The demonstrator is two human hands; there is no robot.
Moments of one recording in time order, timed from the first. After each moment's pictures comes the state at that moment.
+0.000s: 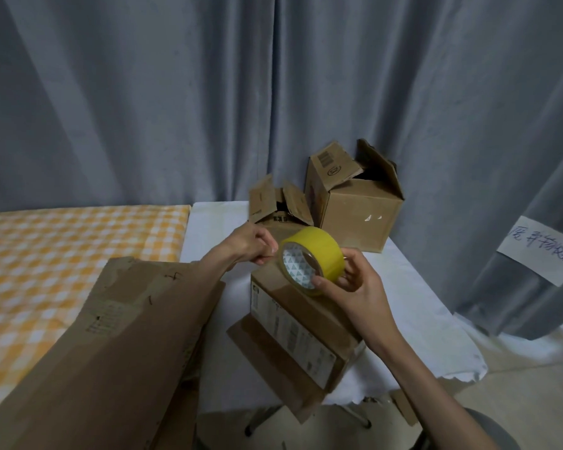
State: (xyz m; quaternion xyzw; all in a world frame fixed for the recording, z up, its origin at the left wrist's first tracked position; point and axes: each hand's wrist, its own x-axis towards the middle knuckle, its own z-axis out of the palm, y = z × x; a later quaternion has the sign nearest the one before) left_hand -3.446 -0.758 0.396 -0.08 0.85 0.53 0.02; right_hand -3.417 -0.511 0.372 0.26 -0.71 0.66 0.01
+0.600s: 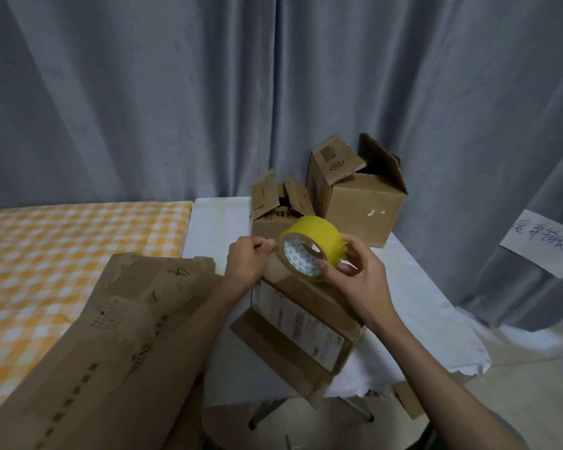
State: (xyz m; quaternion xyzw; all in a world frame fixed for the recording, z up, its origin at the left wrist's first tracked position) left_hand -3.424 -0.732 0.359 -0.16 0.85 0.46 -0.19; right_hand -3.430 -0.517 0.373 0.28 -0.74 0.61 0.07
